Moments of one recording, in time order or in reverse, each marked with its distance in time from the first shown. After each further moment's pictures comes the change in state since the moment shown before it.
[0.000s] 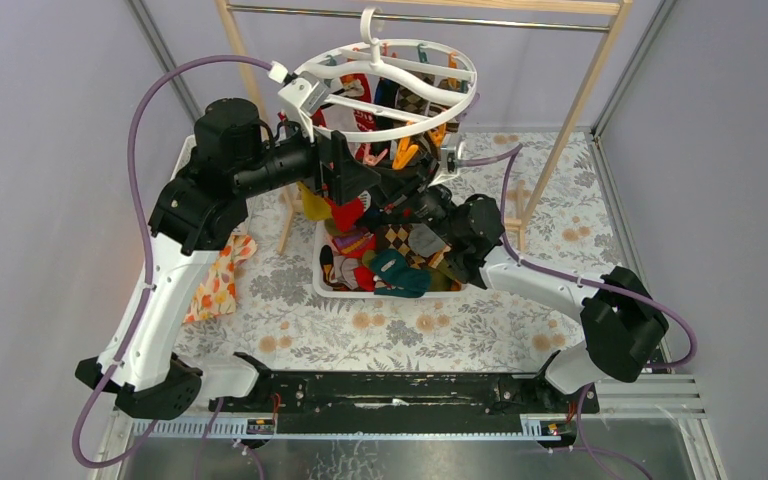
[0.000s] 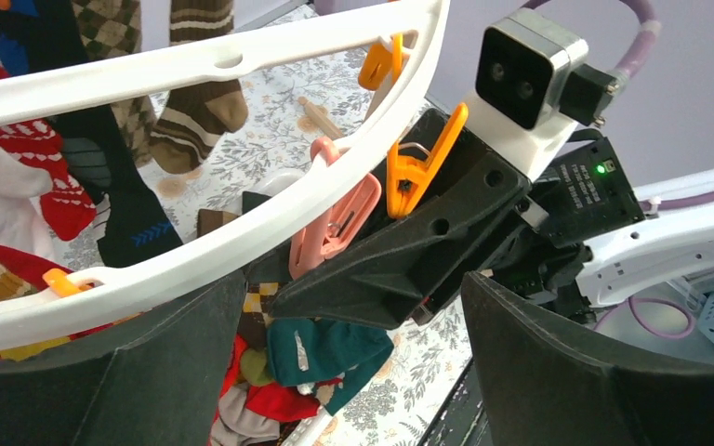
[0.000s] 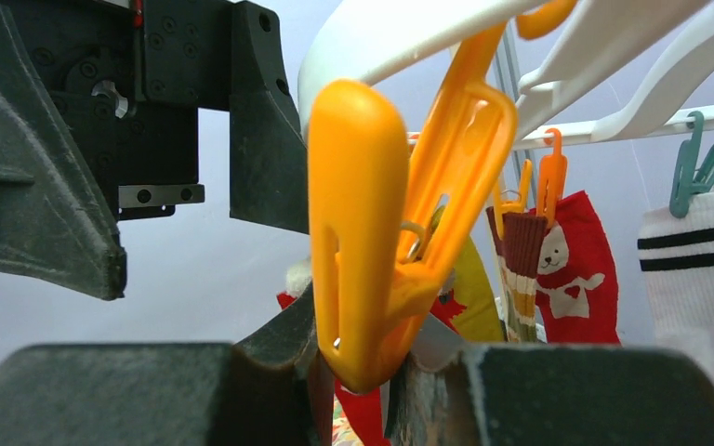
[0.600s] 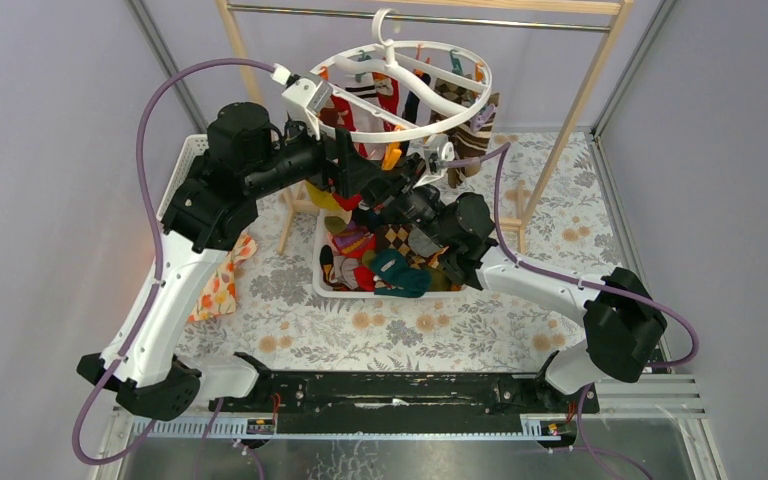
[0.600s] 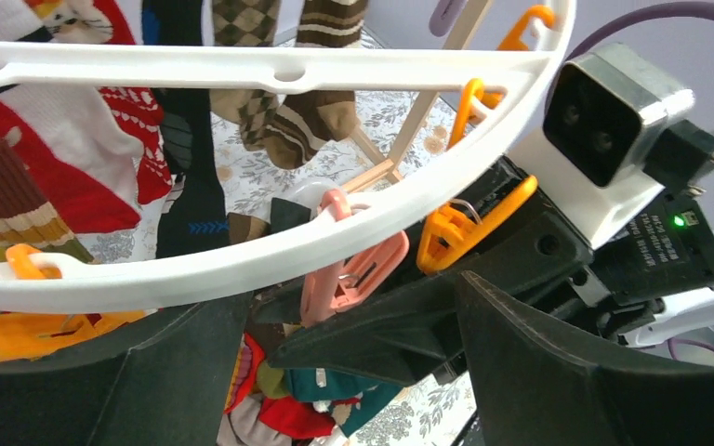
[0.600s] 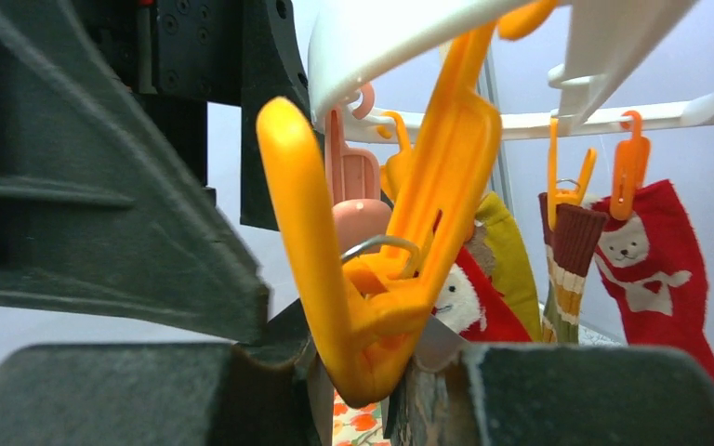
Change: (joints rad) left arm -0.019 -0.006 -0.072 0.071 -0.113 -0.014; right arm 0.055 0.001 0.056 -0.143 0.074 -0.128
